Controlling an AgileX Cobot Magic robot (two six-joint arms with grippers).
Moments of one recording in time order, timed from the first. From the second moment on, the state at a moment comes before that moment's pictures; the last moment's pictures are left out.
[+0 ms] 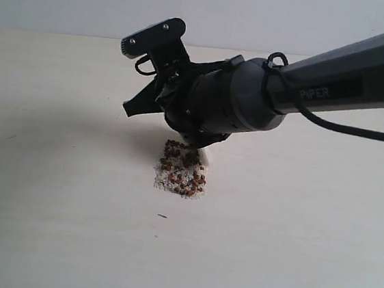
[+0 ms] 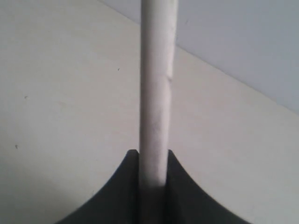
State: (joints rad) left arm -0.17 0.12 0.00 0.09 0.10 -0.29; right arm 0.84 2.12 -1.31 -1.74 0.56 1.78
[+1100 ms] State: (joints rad) left arm -0.17 0.12 0.00 0.09 0.10 -0.29; right arm 0.83 1.69 -1.30 -1.74 -0.71 1.12
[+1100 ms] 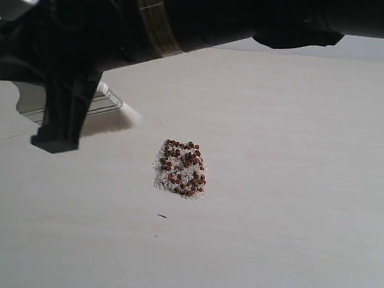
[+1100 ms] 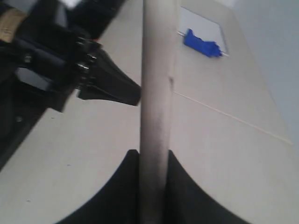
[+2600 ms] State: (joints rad) left arm -0.17 0.12 0.00 0.09 0.10 -0.29; right arm 0.36 2.29 -1.42 -1.66 -1.20 0.43
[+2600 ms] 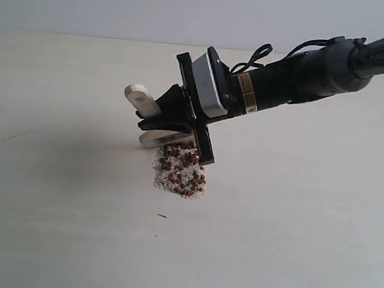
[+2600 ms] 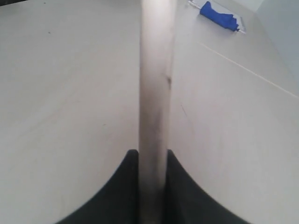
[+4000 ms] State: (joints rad) left arm -0.17 0.12 0.00 0.09 0.10 -0.29; right arm 0.36 1.96 -1.42 -1.76 -1.00 1.14
